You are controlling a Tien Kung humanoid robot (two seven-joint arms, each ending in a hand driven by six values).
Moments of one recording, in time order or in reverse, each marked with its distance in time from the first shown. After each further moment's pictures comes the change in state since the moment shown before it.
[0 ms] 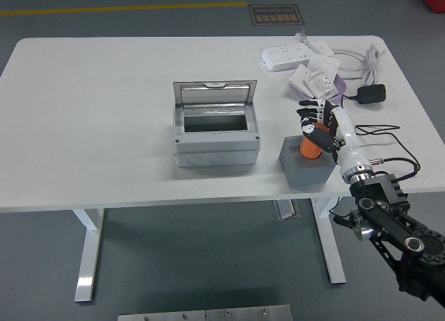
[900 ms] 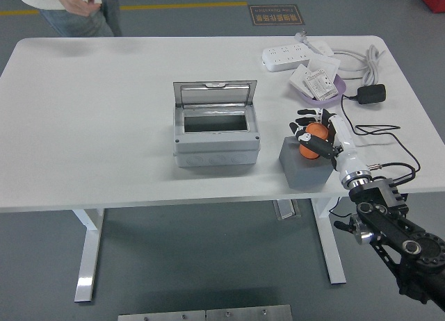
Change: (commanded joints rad) left arm -0.005 -0.005 -0.007 0.000 0.020 -0.006 0.006; right arm -0.001 0.007 -0.005 -0.033 -0.016 0.018 -0.016
